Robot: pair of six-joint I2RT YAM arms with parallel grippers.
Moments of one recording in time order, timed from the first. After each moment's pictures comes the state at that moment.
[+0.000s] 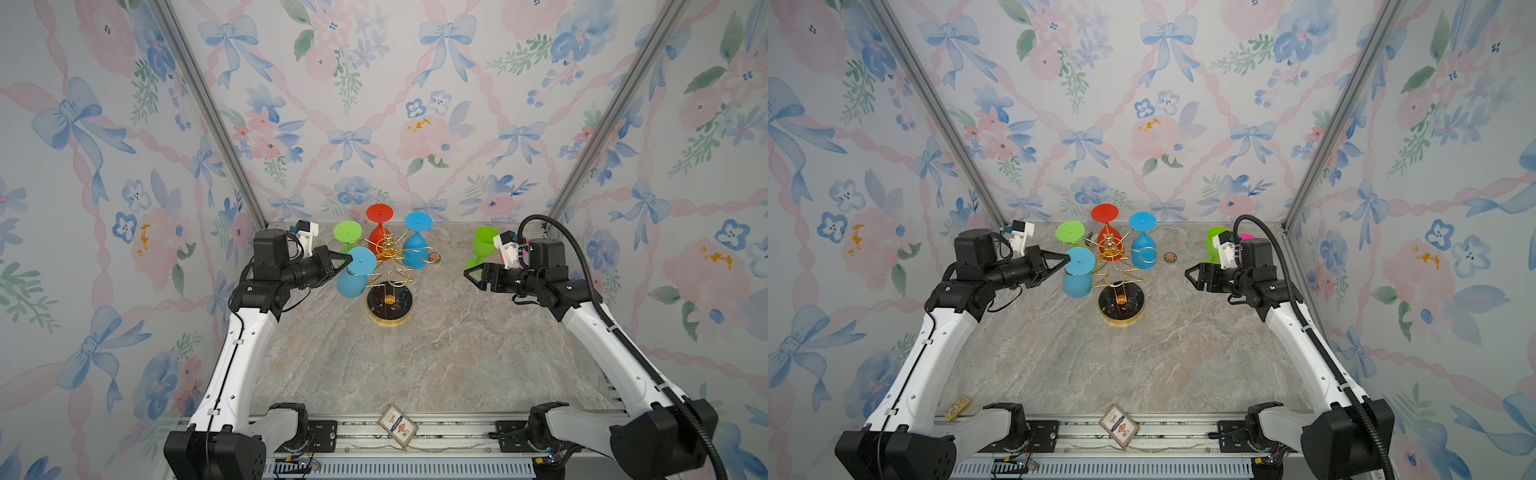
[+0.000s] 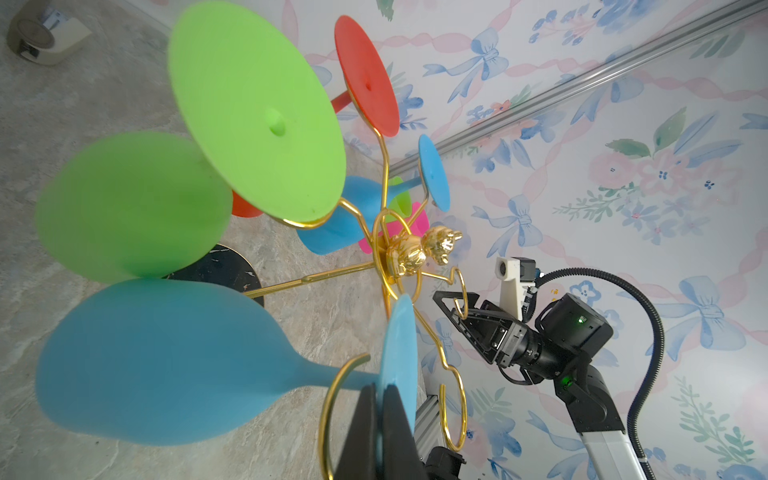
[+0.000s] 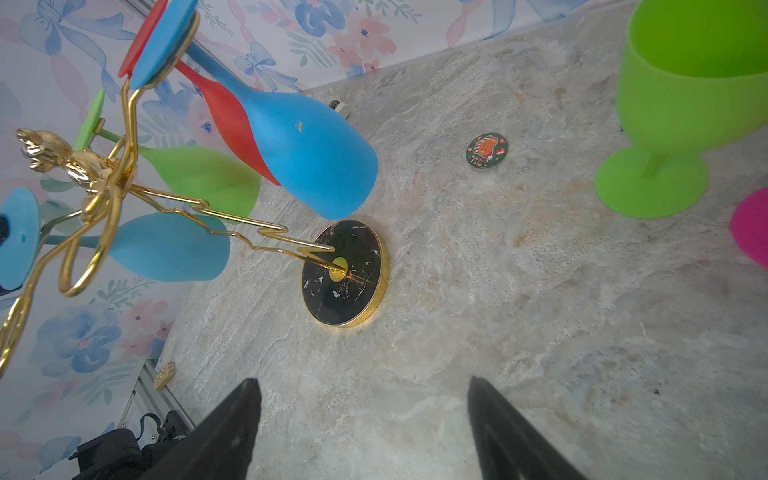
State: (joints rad) left arm -0.03 1.15 1.18 -0.52 0.79 -0.71; right arm 0.21 1.21 1.11 -0.56 -0.50 0.31
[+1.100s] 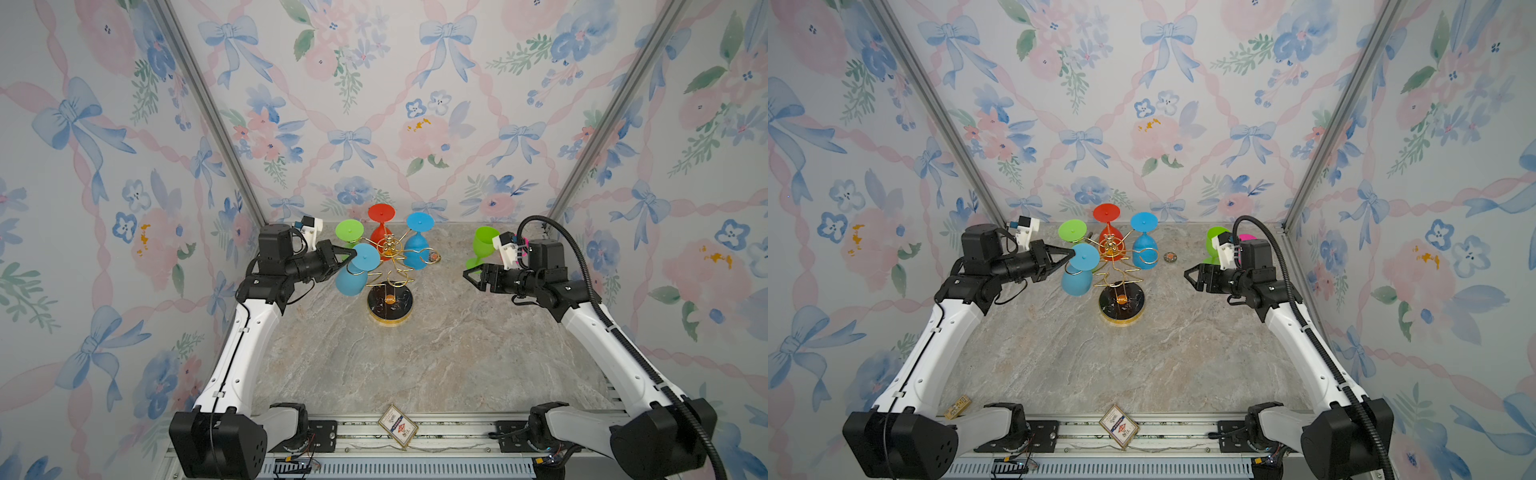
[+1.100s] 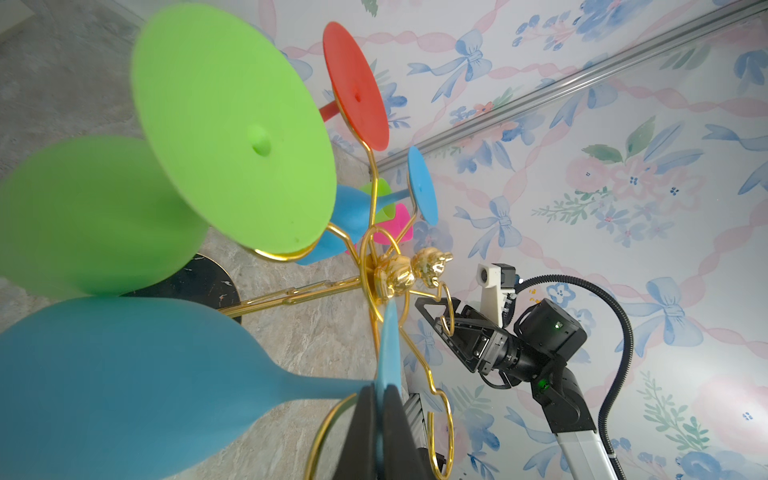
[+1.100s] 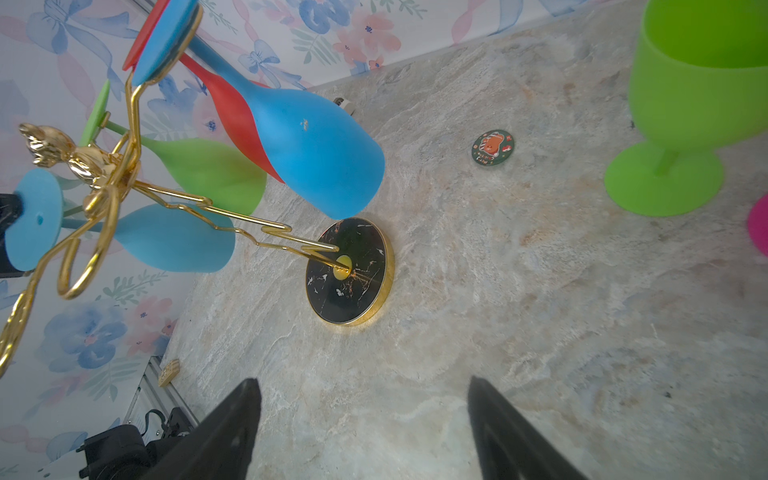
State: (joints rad) left arm -0.05 1.21 1.18 -0.41 0.85 -0.78; right arm 0.21 1.21 1.09 -0.54 -0.52 0.31
